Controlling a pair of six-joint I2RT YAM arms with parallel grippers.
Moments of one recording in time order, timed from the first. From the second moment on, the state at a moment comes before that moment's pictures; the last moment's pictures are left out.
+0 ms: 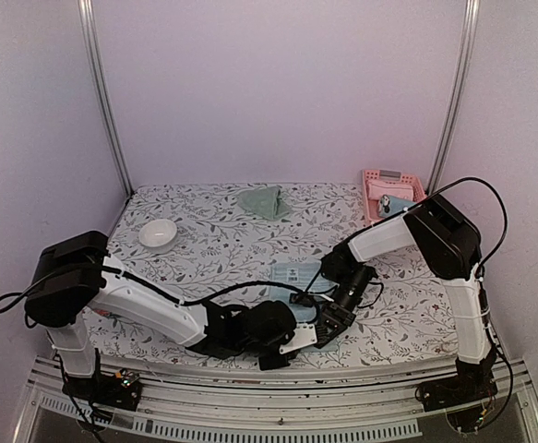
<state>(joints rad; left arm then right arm) -1.33 1.89 0.97 0.06 -0.21 0.26 0.71 2.25 1.35 -1.12 -1.01 -0.82</state>
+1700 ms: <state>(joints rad) -1.00 2.06 1.13 -0.06 0.74 -0.24 0.63 1.41 1.11 -0.85 -0.63 -0.77</state>
